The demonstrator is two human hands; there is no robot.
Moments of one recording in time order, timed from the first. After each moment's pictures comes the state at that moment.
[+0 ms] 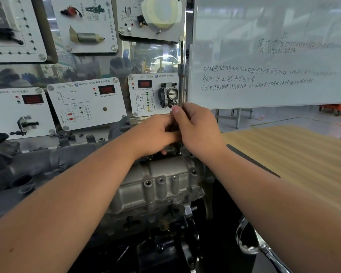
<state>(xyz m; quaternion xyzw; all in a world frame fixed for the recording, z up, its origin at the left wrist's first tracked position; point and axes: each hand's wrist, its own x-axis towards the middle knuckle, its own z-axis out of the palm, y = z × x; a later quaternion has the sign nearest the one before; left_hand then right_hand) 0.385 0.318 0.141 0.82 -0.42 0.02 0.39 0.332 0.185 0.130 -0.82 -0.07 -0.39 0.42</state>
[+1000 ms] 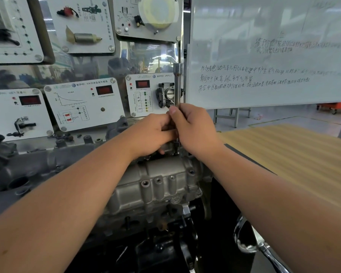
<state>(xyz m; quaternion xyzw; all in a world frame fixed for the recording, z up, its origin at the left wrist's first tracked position) 0.389 0.319 0.139 0.82 -0.41 0.01 0.40 0.336 0.182 0.130 -0.82 -0.08 -0.38 0.42</state>
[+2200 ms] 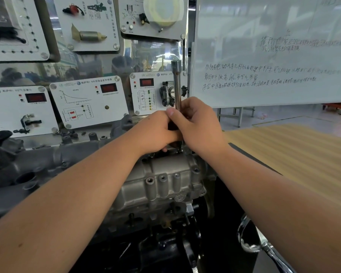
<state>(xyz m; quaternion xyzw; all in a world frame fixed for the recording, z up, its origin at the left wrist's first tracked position) 0.389 0.318 0.141 0.84 -0.39 0.06 0.36 0.330 0.188 0.130 -0.81 -0.08 -0.37 0.45</state>
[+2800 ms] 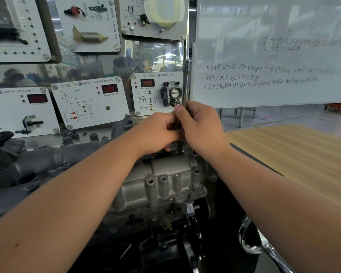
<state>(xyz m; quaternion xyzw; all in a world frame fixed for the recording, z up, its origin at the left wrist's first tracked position) 0.389 0.319 0.138 0.81 -0.41 0.02 0.42 0.329 0.186 0.133 -0.81 -0.07 -0.38 0.44</state>
